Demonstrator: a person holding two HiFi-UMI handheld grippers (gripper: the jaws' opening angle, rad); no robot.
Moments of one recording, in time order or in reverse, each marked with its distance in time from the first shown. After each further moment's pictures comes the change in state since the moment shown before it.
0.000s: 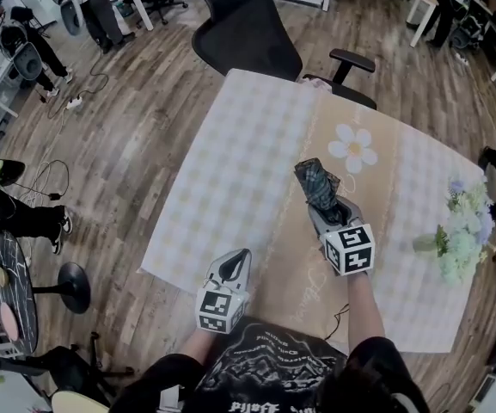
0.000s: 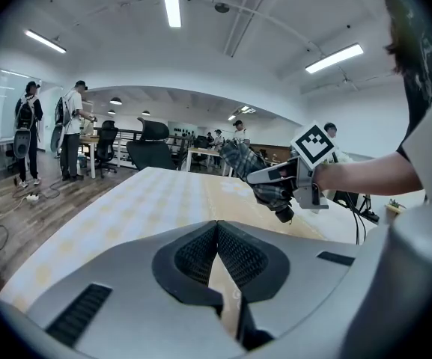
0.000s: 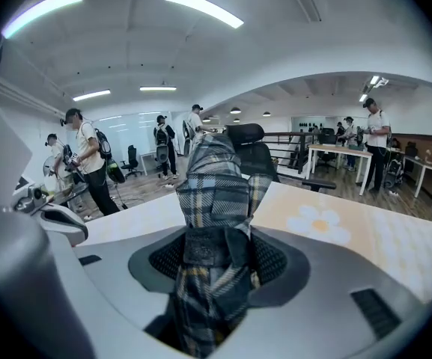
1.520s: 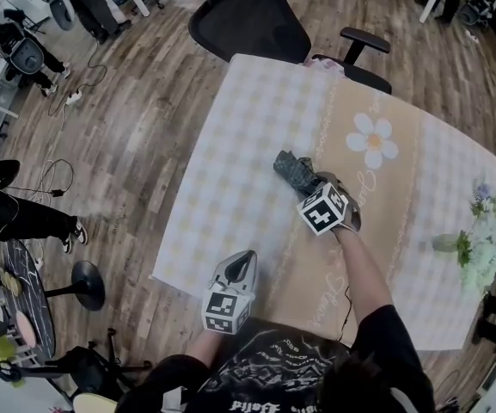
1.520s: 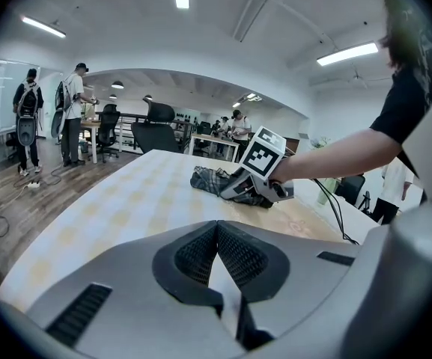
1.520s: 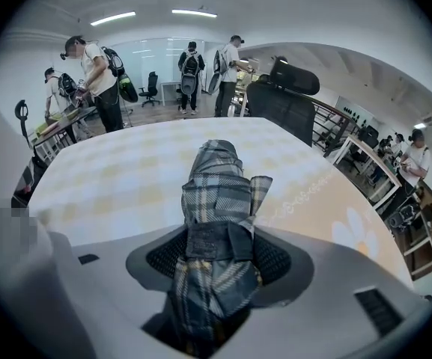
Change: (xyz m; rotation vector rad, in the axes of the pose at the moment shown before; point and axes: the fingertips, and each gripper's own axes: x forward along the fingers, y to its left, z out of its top) left arm 0.006 0.051 -0.051 -0.042 0.104 -0.007; right arm 0.150 0.029 -0.075 -0.337 0.453 0.042
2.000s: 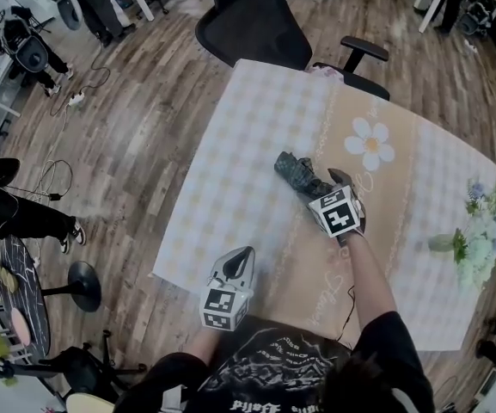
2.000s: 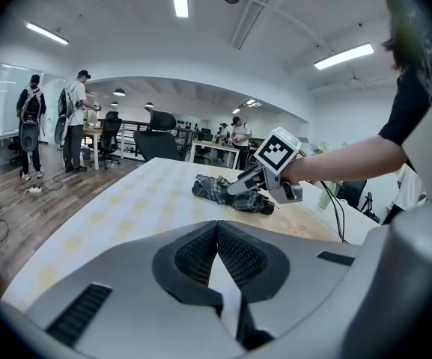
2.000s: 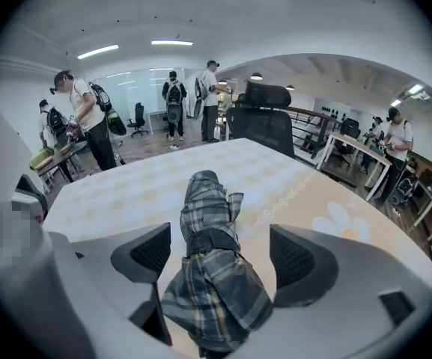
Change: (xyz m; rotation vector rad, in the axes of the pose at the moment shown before) left arm -0.015 0.000 0.009 0.014 -0.050 0.011; right arm -0.044 -0.009 0.010 0.178 -0.170 -0.014
